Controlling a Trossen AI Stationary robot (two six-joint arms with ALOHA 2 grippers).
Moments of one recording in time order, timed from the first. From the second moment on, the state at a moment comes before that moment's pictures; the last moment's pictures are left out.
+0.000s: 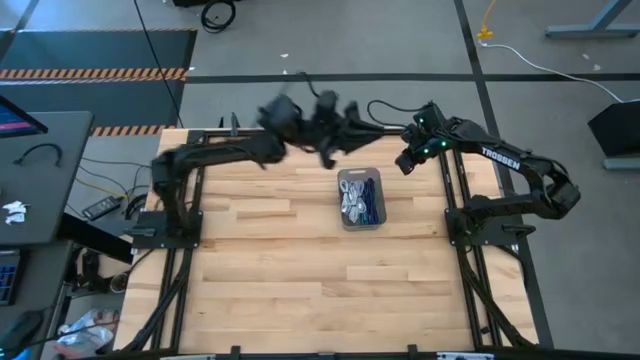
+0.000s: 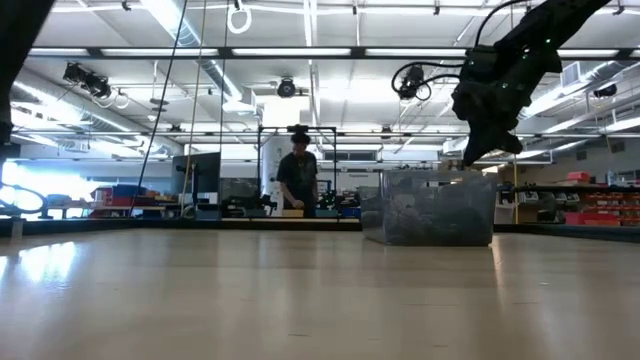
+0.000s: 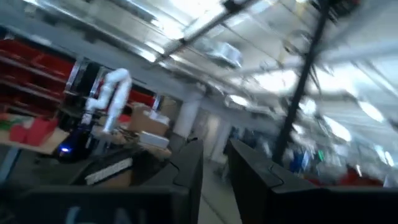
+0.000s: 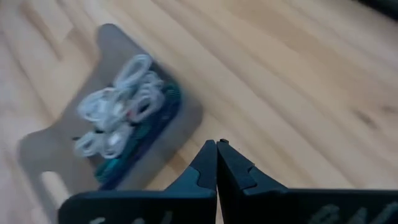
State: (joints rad) left arm 0.23 1.86 1.74 0.64 0.43 -0.61; right arm -0.89 1.17 0.84 -0.72 -0.40 0.07
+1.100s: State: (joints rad) left arm 0.24 1.26 1.74 -0.97 -0.24 -0.06; right arm 0.01 1.20 1.16 -0.78 -0.13 0.66
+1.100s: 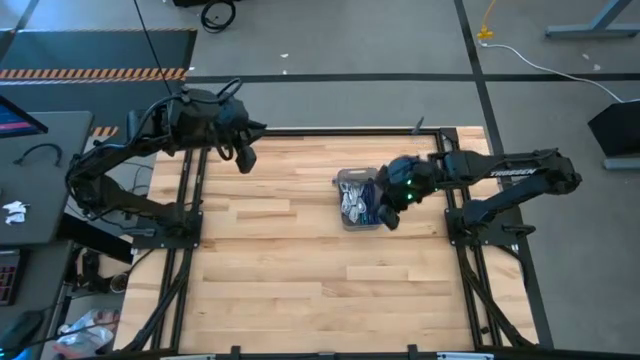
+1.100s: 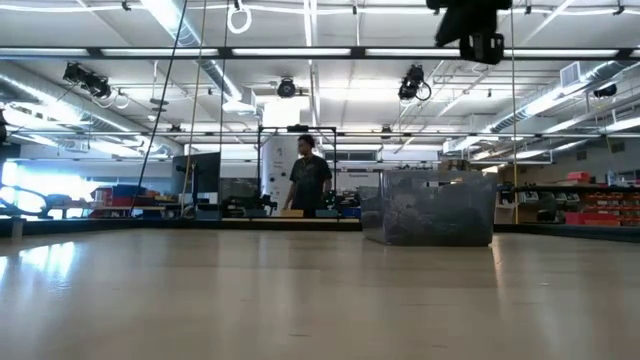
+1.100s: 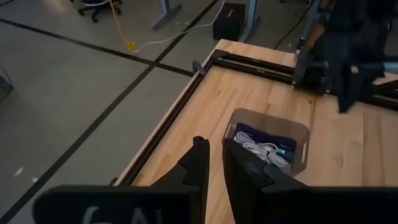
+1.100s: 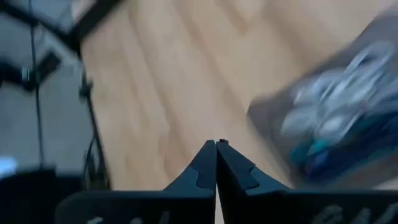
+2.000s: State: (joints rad) left arm 0.24 1.26 1.74 -0.97 -0.24 -0.12; right arm 0.03 1.63 1.15 -1.03 -0.11 0.07
